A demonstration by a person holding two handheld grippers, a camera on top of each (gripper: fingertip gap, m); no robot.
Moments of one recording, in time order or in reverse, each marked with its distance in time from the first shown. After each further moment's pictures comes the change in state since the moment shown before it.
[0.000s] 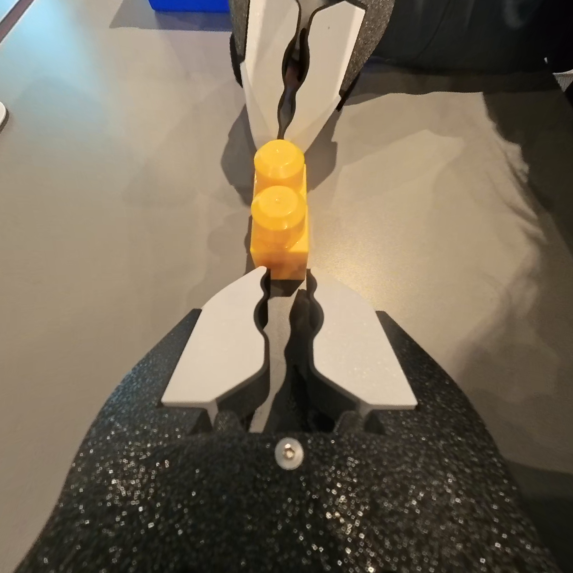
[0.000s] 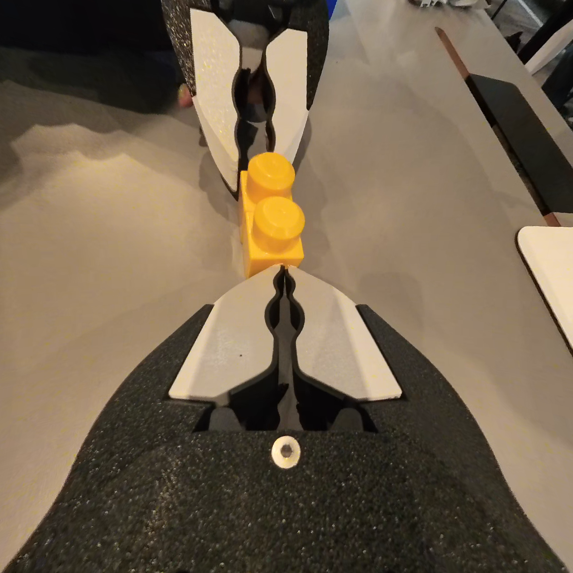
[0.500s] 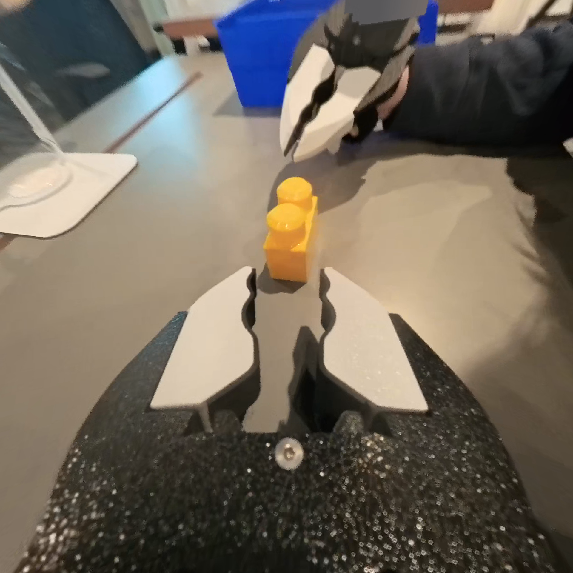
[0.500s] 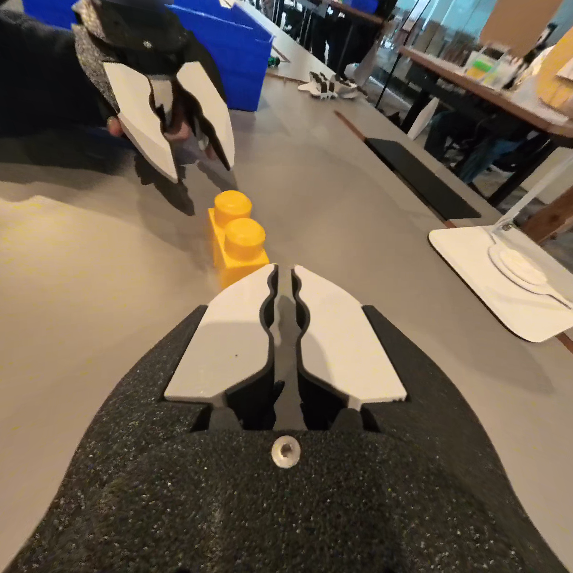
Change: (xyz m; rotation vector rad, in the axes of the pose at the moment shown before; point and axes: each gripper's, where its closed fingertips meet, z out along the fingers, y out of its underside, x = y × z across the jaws) left arm 0.005 -0.012 -0.040 0.216 -0.241 -0.023; right arm 0.017 -0.012 -0.033 0.215 0.216 0.080
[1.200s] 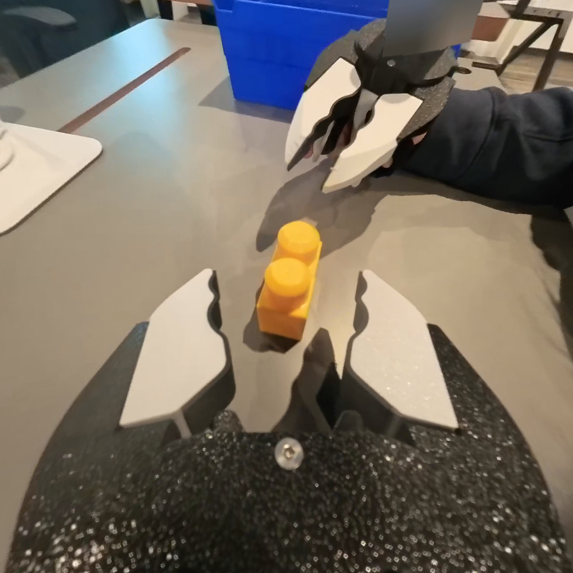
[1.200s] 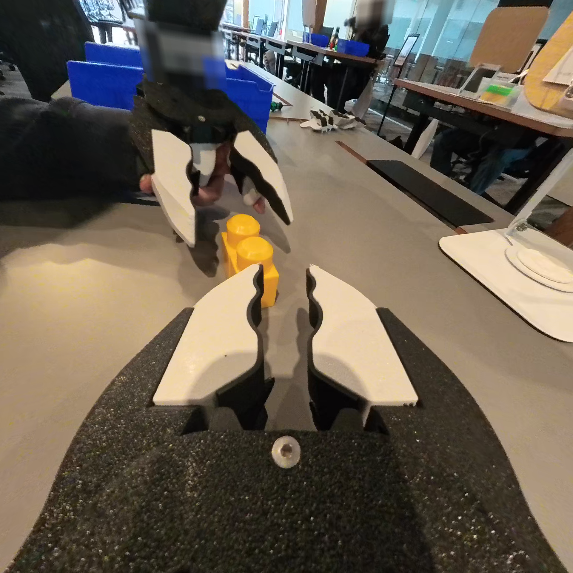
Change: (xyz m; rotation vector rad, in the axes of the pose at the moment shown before) left arm -0.001 -0.018 0.049 -0.053 0.064 -0.132; right arm -0.004 -0.009 -0.007 0.107 -0.027 0.103
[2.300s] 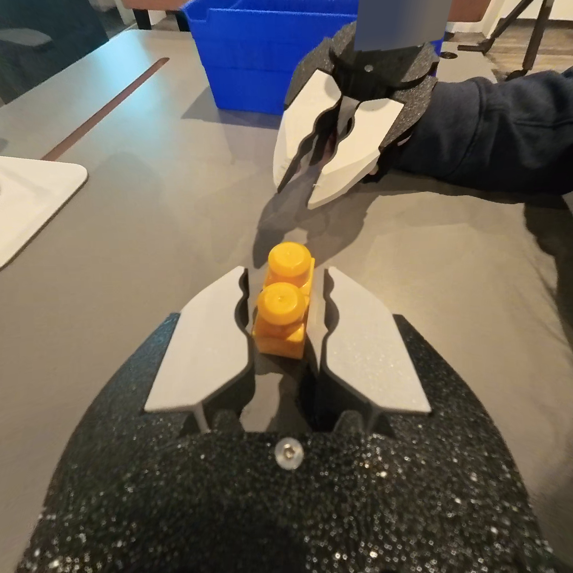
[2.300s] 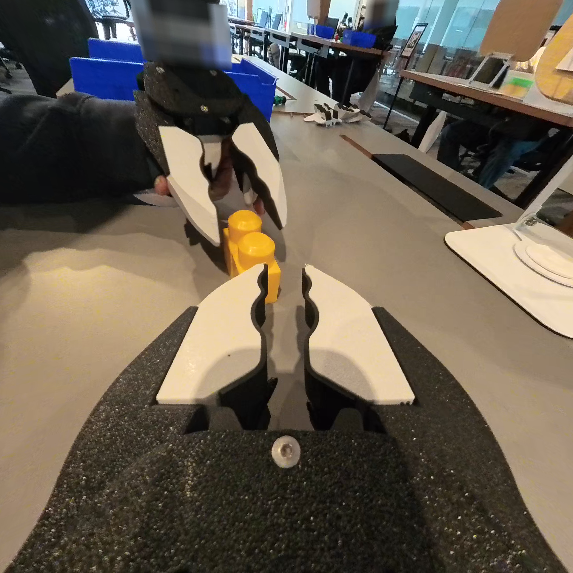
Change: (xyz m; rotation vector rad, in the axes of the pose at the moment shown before) left arm 0.005 -0.009 0.008 -0.016 0.031 0.068; right arm -0.001 0.002 0.000 -0.015 -0.016 0.012
